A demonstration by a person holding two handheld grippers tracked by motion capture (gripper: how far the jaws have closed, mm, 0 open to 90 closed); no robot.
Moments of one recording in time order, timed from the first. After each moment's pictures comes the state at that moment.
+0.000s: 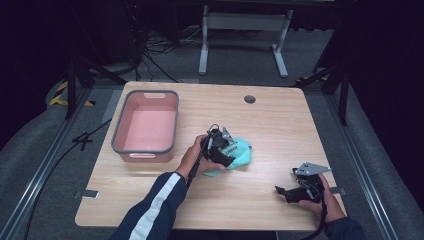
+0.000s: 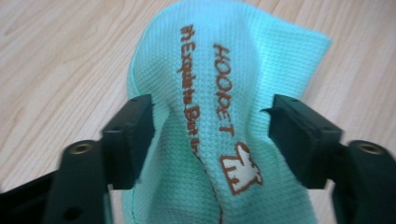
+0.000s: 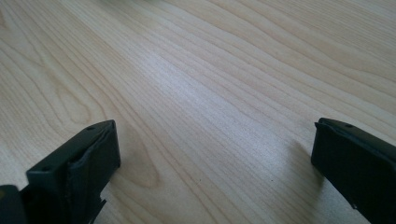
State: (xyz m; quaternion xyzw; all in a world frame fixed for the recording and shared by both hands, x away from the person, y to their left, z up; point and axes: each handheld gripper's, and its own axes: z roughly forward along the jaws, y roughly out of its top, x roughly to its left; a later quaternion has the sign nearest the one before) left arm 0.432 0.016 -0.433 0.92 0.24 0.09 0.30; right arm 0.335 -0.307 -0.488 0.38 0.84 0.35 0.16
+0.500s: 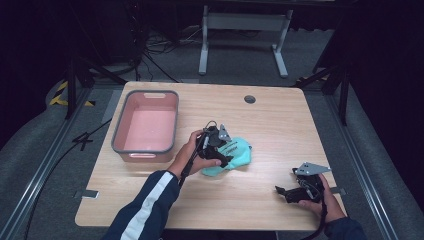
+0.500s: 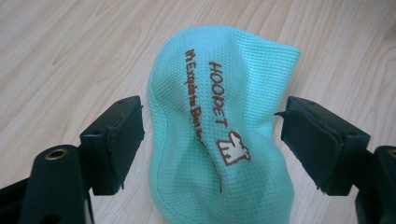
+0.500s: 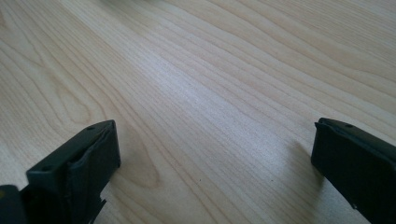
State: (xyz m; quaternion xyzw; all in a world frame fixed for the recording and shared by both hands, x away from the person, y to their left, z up) left arm 0.417 0.028 -0.405 0.92 0.20 0.13 0.31; right arm 0.335 -0.307 -0.488 0.38 0.84 0.35 0.16
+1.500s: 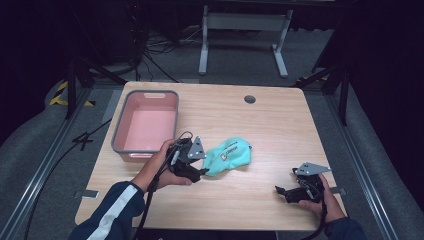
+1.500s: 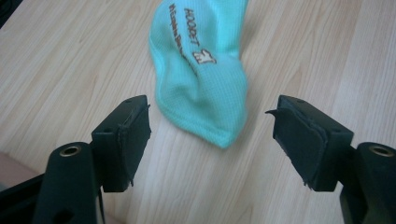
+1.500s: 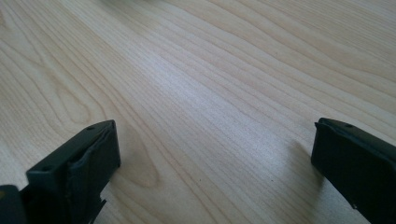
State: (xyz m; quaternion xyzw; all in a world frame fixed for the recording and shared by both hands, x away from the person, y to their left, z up) left arm 0.356 0.103 -0.374 0.93 0.15 0.16 0.30; right arm 0.335 -0.307 -0.488 0.38 0.84 0.35 0.16
